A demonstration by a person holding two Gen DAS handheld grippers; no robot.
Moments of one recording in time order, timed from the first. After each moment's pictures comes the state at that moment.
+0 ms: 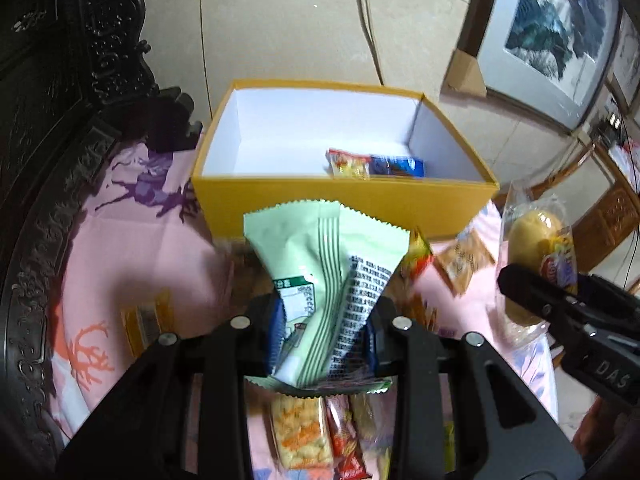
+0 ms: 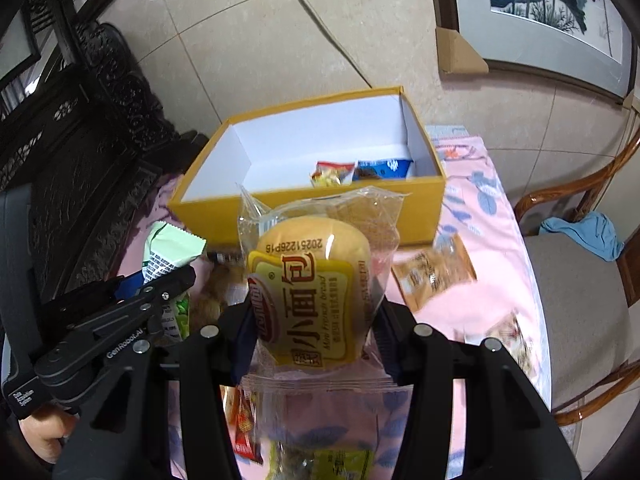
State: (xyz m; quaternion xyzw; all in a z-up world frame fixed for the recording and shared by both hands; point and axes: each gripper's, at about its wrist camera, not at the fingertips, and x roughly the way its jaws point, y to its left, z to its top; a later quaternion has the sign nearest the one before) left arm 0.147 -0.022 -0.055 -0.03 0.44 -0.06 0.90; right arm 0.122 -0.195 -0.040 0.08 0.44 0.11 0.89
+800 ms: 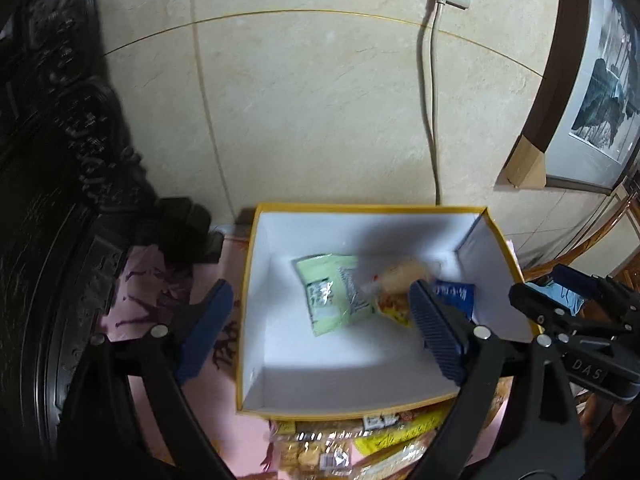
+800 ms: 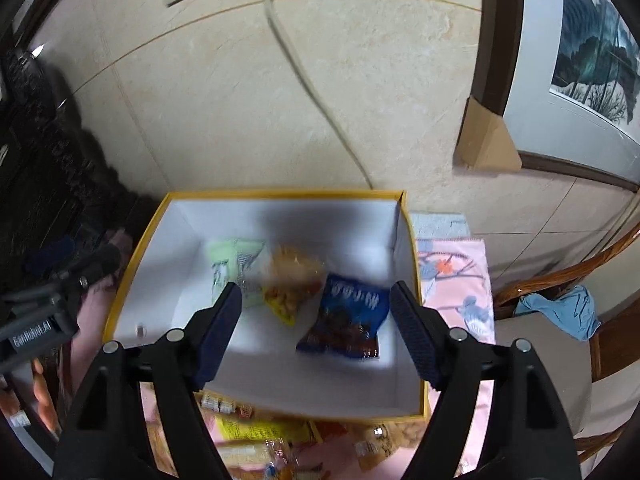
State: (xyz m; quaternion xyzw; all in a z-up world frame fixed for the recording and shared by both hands) left arm 0.302 0.003 0.009 -0.02 0.40 -0.01 0.91; right arm 0.293 -0.197 -0.012 0.00 0.44 0.08 0.89
